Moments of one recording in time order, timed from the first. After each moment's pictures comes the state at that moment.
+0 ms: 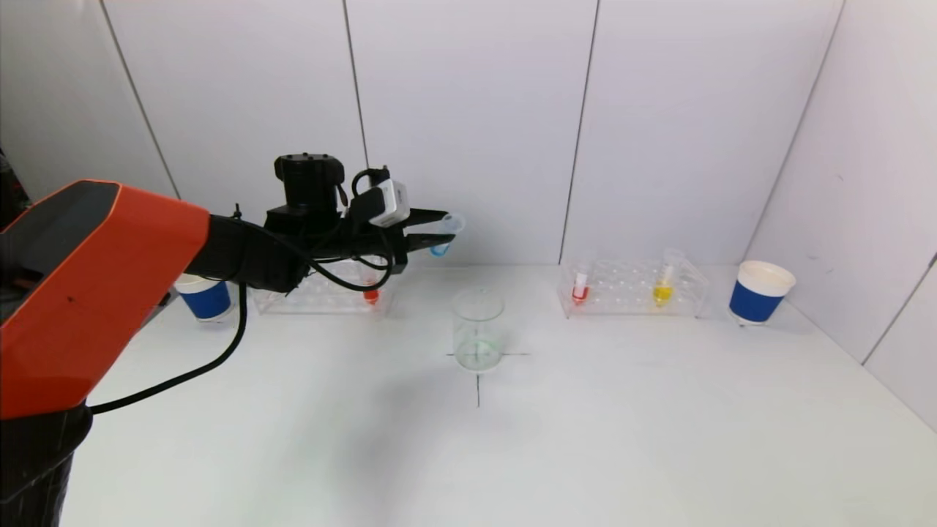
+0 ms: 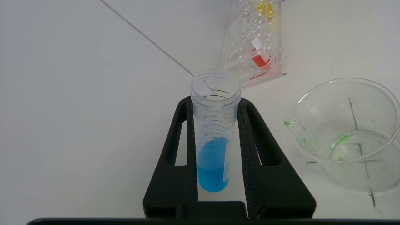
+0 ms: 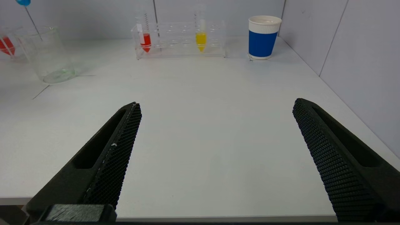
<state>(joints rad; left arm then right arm) -0.27 2.24 -1.56 -0.58 -0.94 0.88 0.00 0.00 0.00 -0.01 -0.02 0.03</state>
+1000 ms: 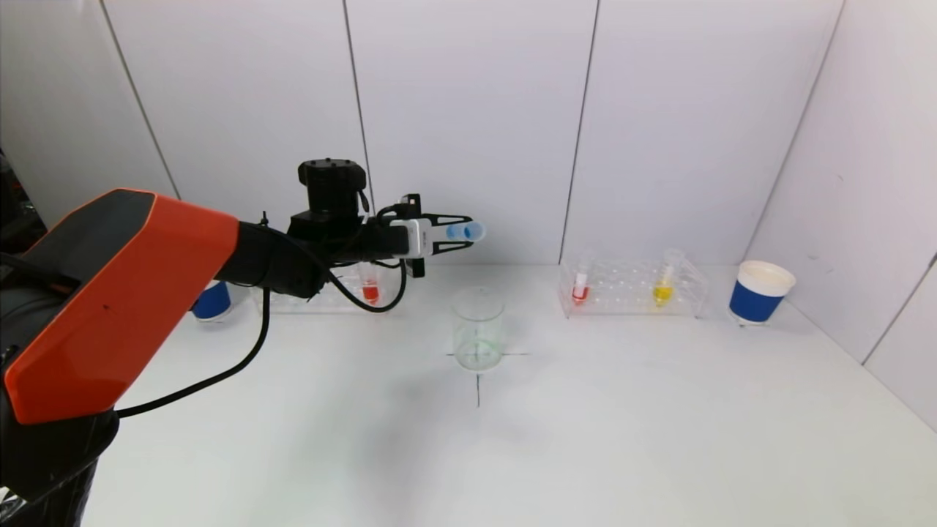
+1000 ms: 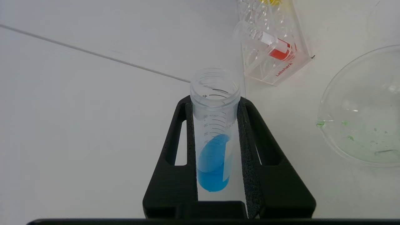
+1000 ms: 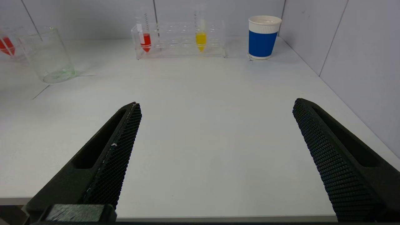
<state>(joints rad) -0.32 2.27 -1.59 -0.60 -0.94 1.27 0.00 0.00 0.00 -0.01 -0.02 0.03</state>
